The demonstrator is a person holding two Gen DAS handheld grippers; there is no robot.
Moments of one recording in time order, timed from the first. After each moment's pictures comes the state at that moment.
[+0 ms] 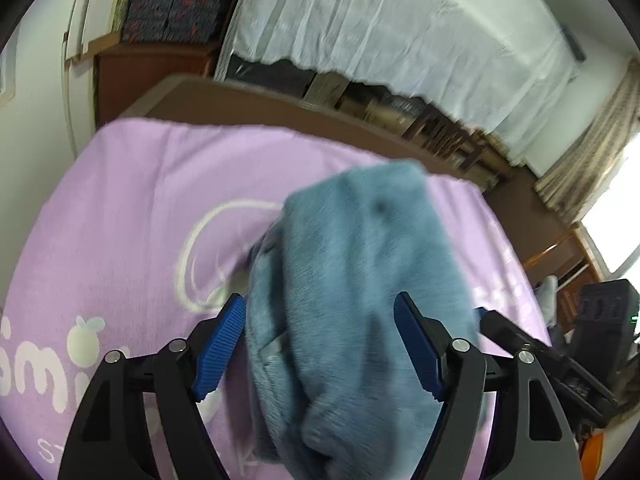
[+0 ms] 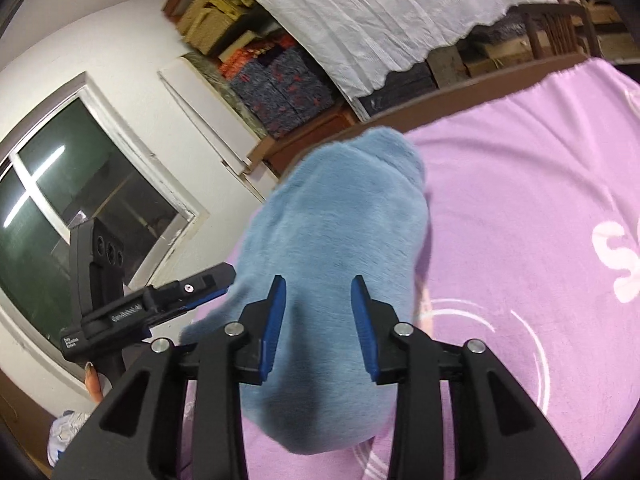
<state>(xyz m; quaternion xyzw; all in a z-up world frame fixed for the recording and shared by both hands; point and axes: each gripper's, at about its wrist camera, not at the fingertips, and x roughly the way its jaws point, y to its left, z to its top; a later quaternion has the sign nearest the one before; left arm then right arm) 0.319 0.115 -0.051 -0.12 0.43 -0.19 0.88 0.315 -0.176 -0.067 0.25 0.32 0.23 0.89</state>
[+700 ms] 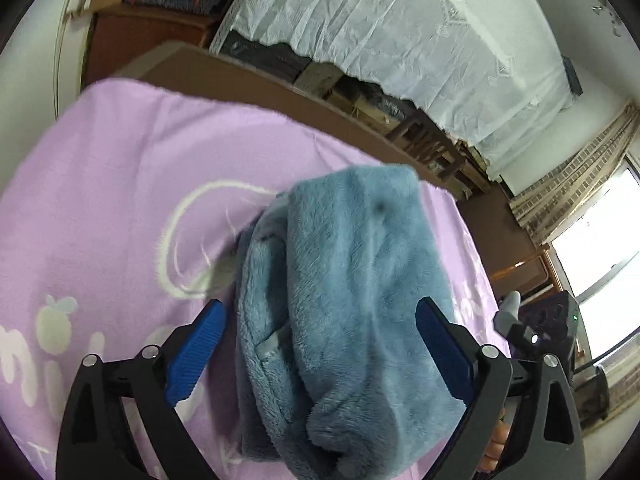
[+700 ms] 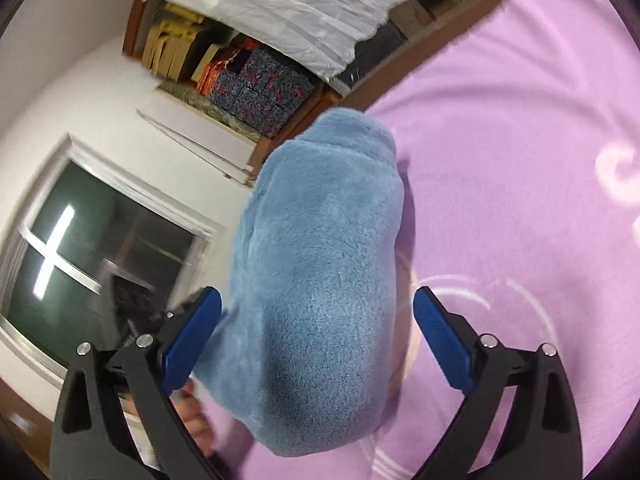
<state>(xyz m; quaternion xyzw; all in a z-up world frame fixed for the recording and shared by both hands) 0.332 0.142 -0.066 -0.20 0.45 -0.23 0.84 0.337 -0.209 -0.101 0.39 0.35 0.25 0.81</state>
